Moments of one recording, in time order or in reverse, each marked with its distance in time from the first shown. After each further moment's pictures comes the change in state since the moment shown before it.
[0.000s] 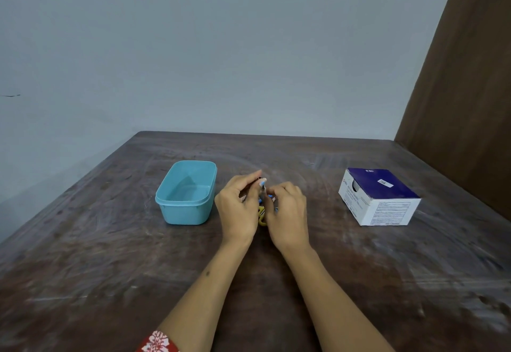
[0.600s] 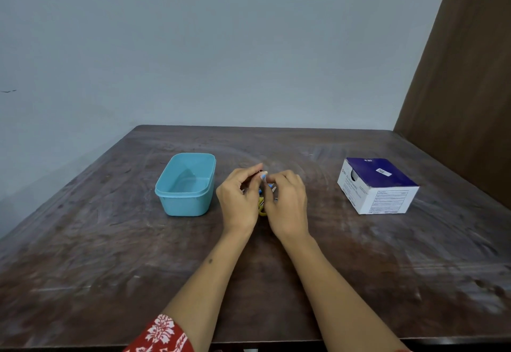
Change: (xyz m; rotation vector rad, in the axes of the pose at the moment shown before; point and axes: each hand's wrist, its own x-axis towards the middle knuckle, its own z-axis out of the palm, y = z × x) left_hand 0.000 -0.006 0.002 0.034 -0.007 0.023; right_hand 0.000 -0.004 -0.002 0.022 0.058 -0.002
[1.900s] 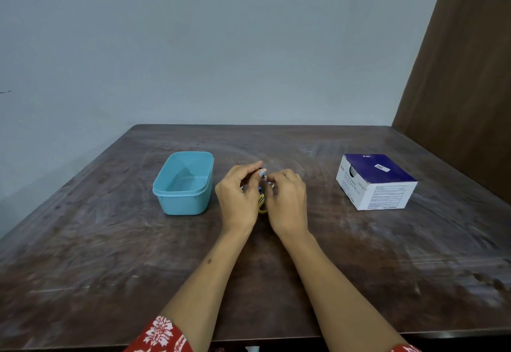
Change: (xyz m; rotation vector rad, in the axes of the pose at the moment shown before) left_hand -0.001 0.002 0.000 0.011 0.001 0.045; right_hand 0.001 0.002 -0.001 -0.050 -0.055 0.032
